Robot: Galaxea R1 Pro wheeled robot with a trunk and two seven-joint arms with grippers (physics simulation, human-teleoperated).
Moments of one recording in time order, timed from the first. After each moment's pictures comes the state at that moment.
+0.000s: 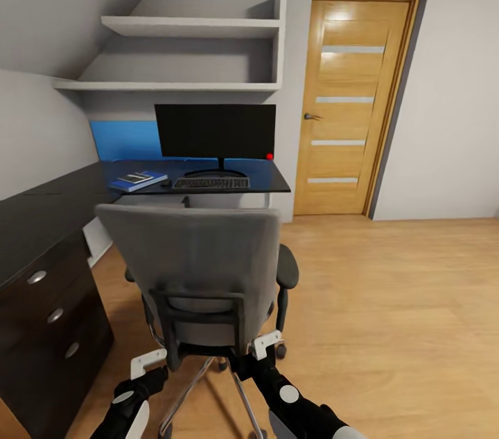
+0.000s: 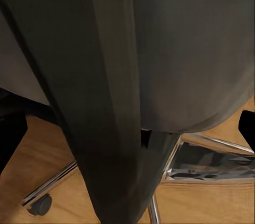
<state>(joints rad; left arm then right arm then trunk) -0.32 -0.04 0.12 -0.74 0.13 0.17 0.24 -0.55 0.17 0.86 -0.38 -0.54 -0.31 -0.06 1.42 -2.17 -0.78</state>
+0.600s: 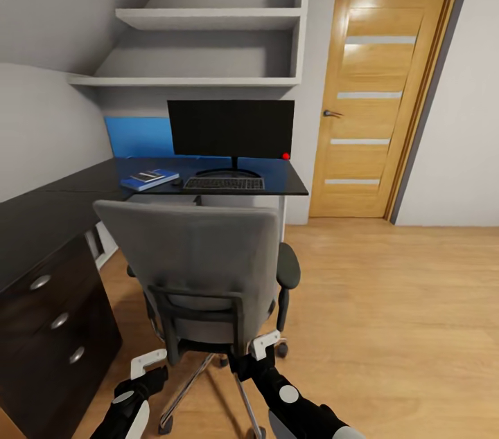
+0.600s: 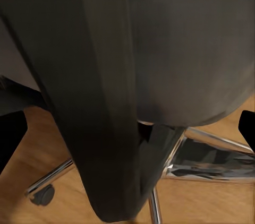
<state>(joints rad) -0.32 -0.04 0.12 -0.74 0.13 0.17 0.24 -0.55 0.17 0.86 -0.38 -0.53 -0.31 -0.06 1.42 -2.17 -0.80</state>
